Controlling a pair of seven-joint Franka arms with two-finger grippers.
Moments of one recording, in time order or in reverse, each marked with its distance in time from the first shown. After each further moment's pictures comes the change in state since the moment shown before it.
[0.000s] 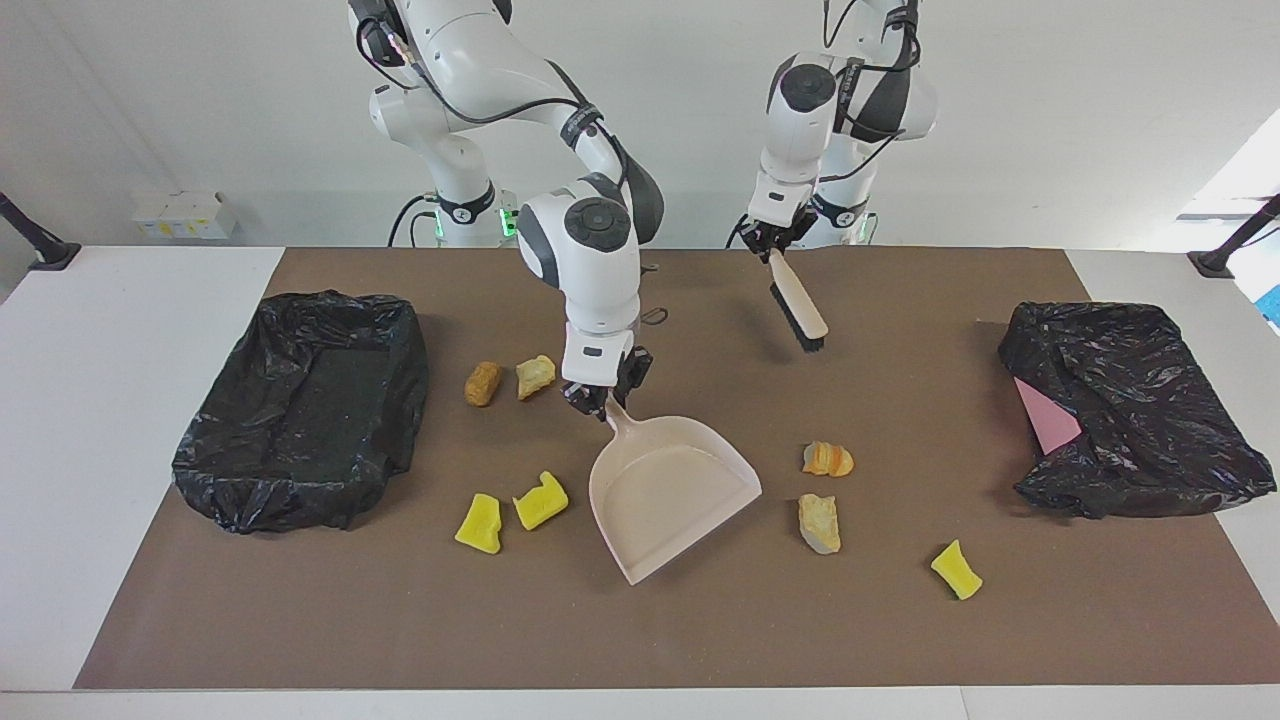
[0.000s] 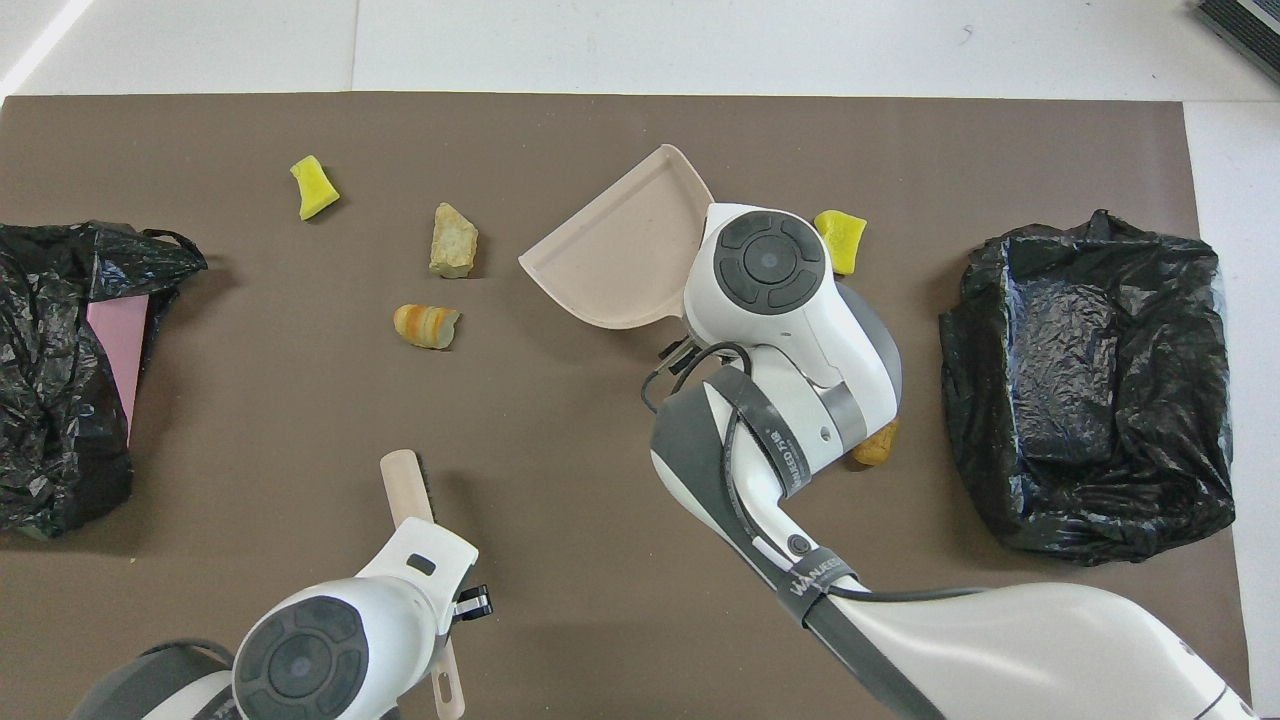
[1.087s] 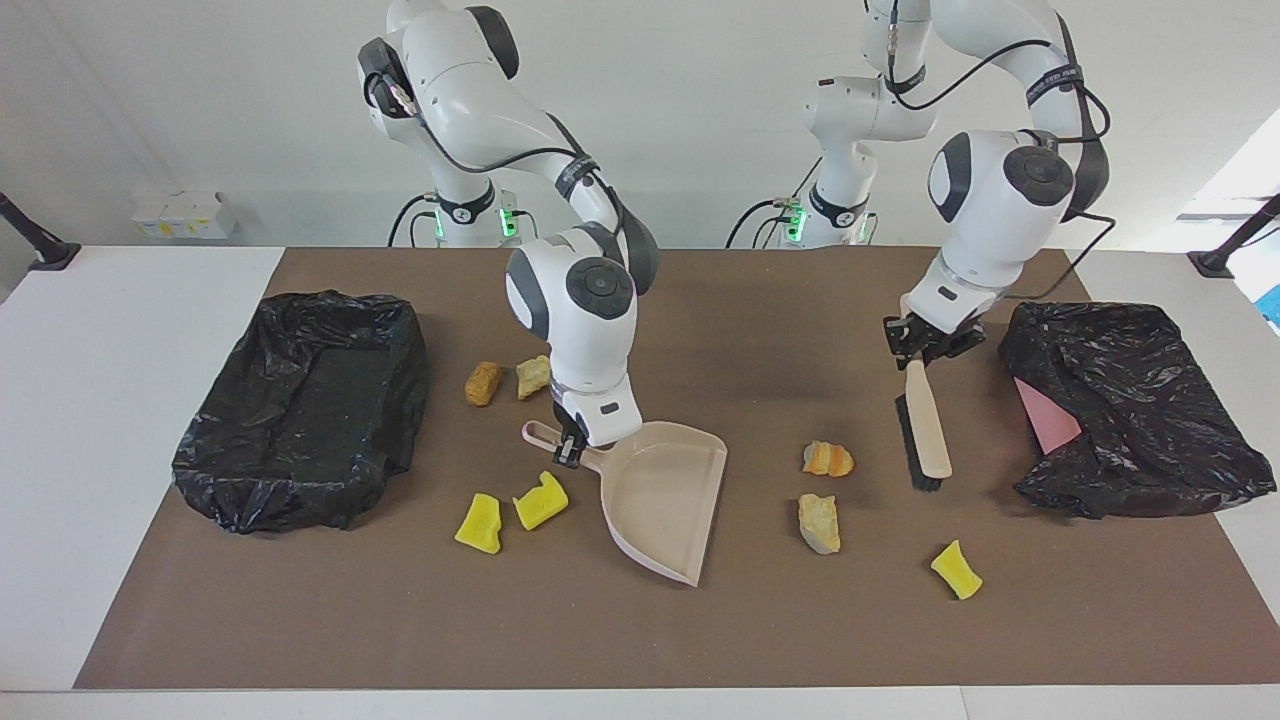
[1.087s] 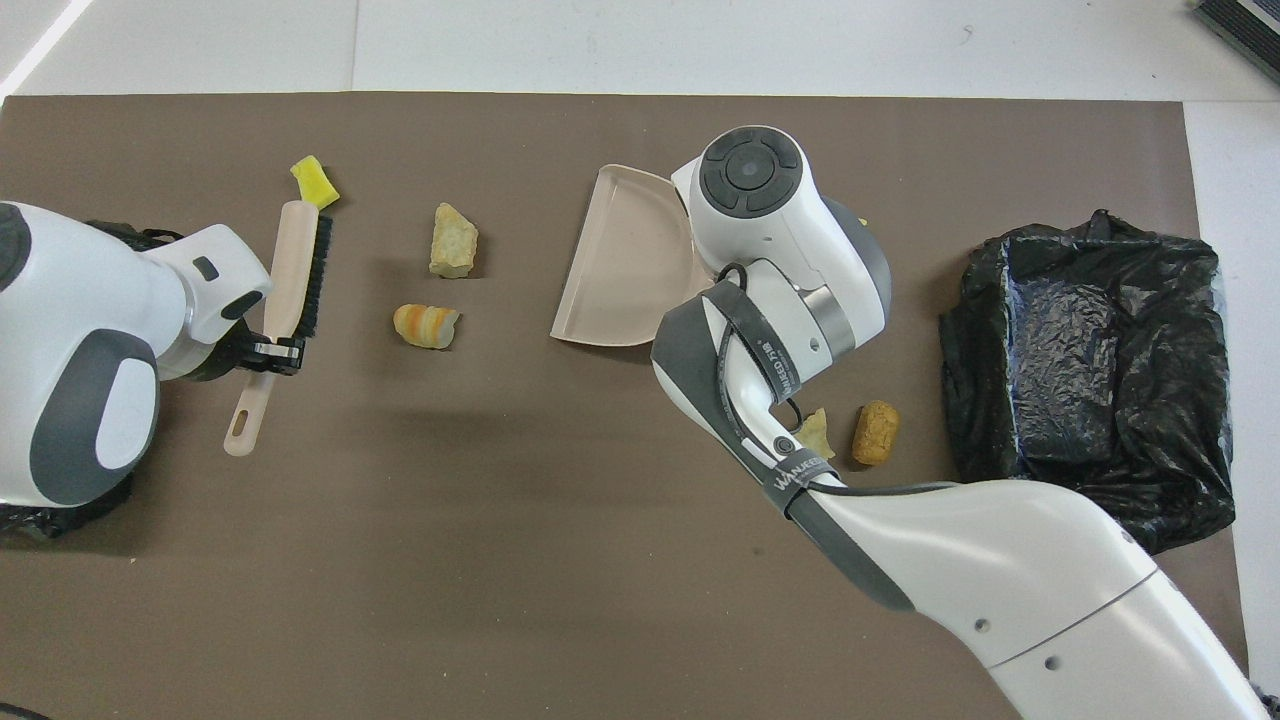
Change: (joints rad) left arm -0.061 0.564 0.543 0.599 0.277 0.037 0.697; right arm -0.023 0.240 0.003 0.329 -0.127 -0.174 -0.540
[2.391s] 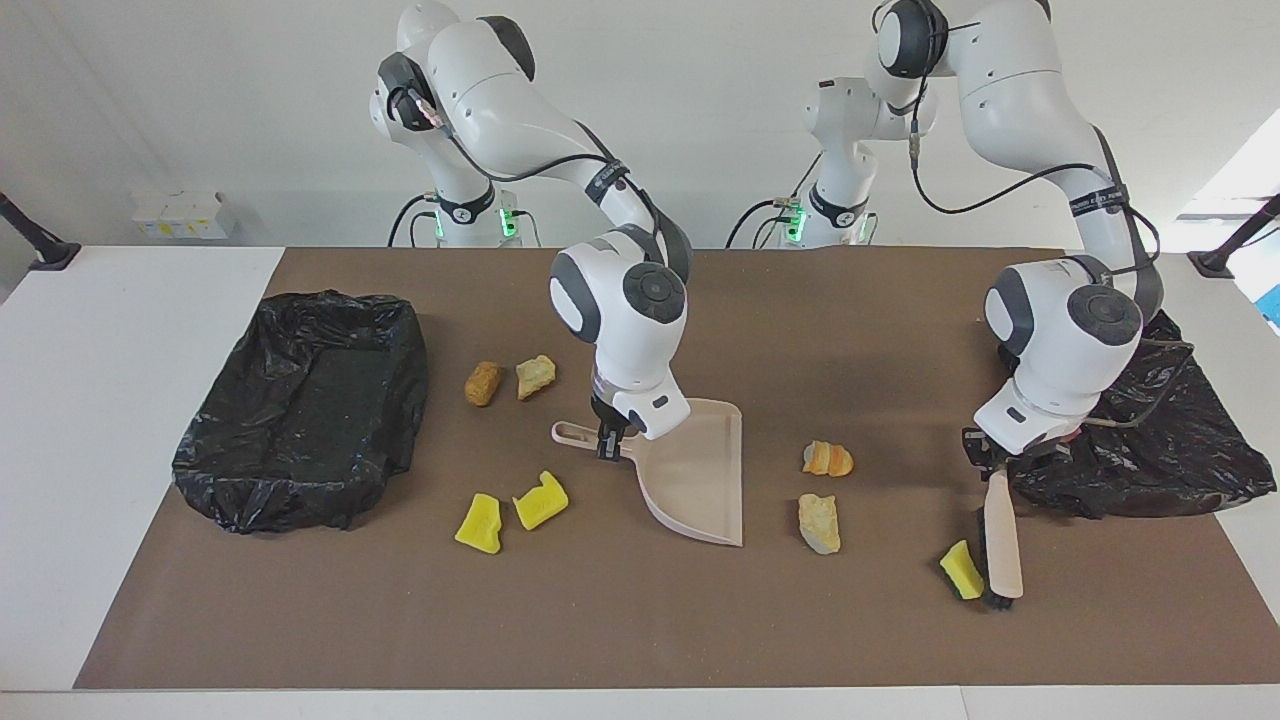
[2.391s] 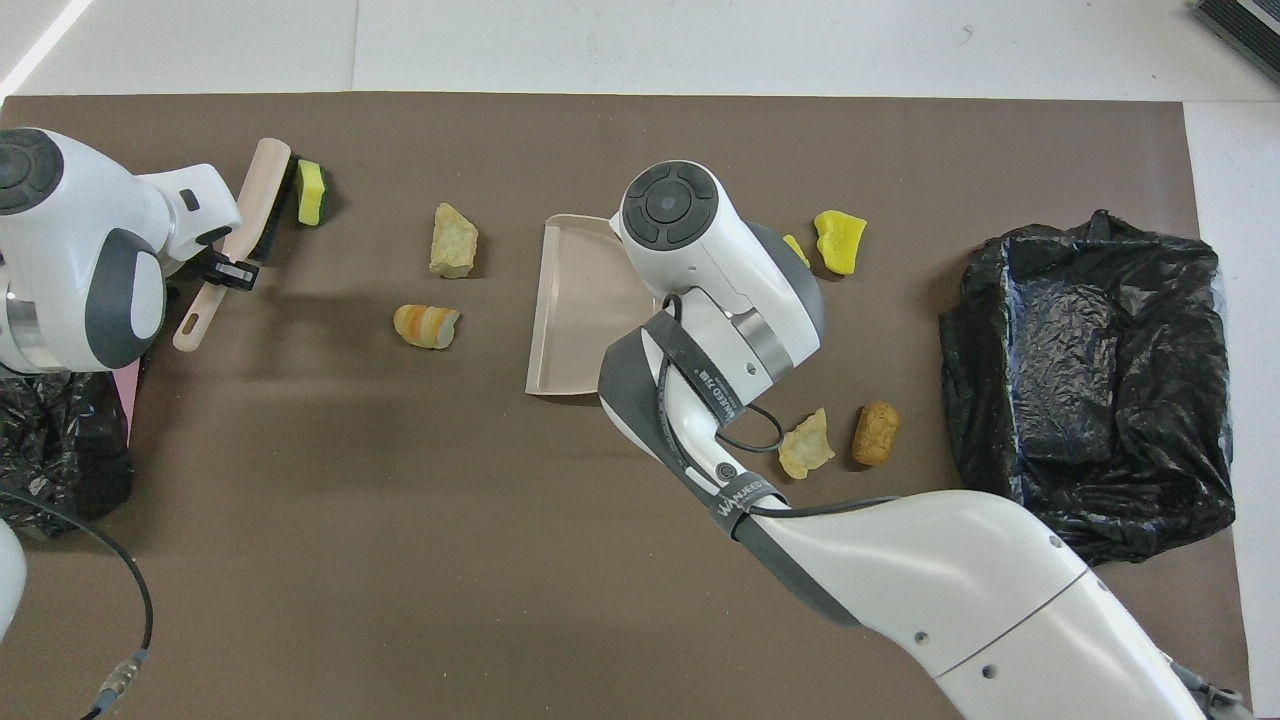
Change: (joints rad) left arm 0.051 0.354 0.083 0.207 0.047 0.197 0.260; right arm 0.067 0.024 0.002 0.012 -0.019 -0.035 -0.128
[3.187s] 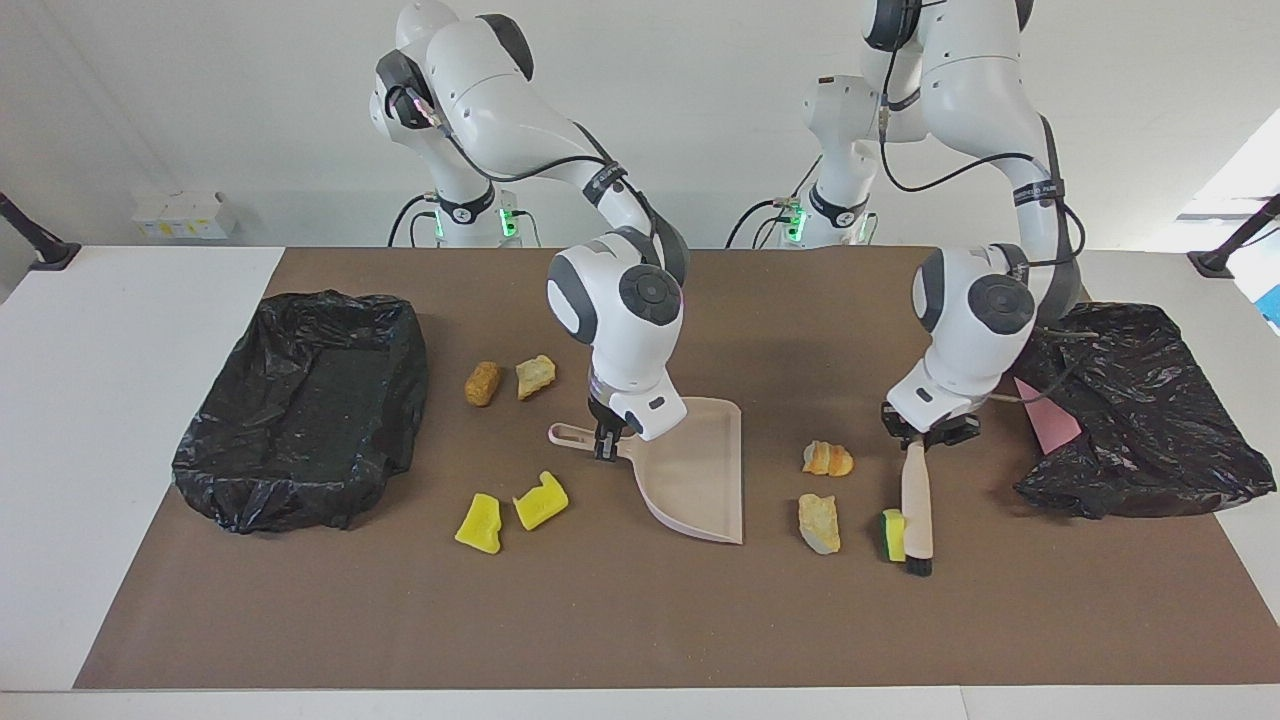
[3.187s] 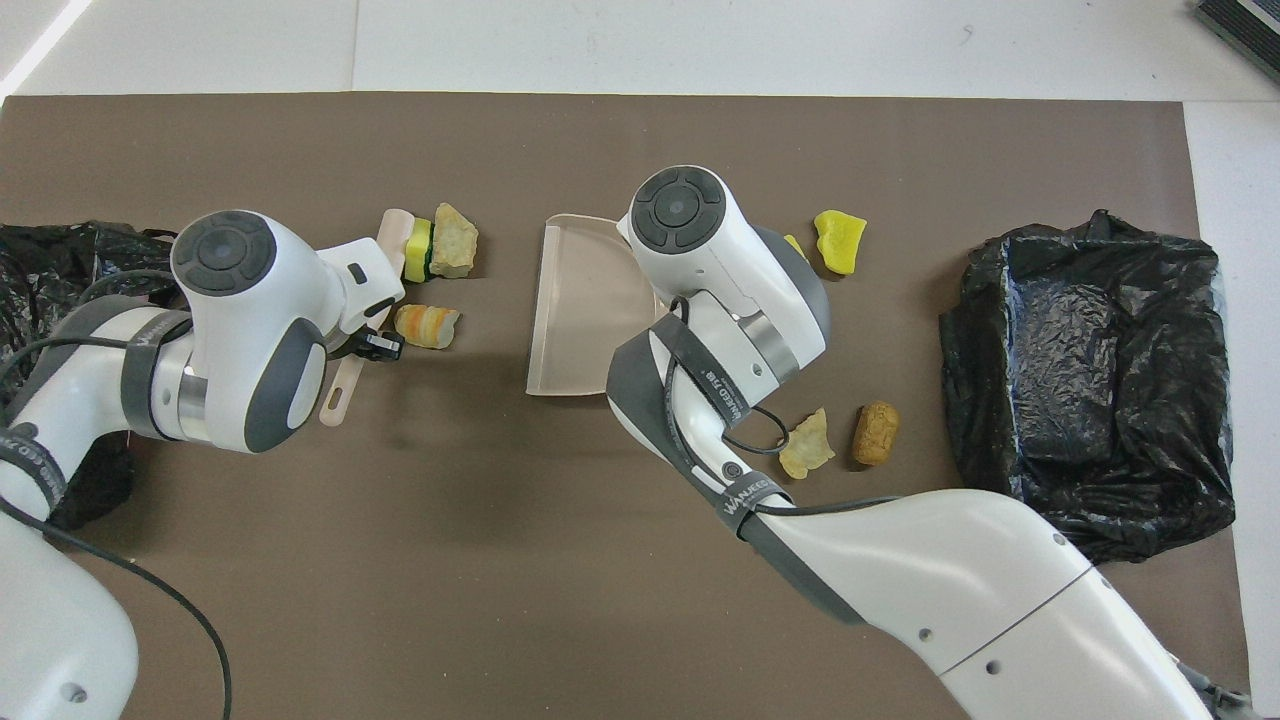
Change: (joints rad) left arm -0.220 -0.149 -0.065 -0.231 0.000 -0.005 -0.336; right arm -0.010 -0.009 0.000 -0.034 -0.001 0.020 -0.001
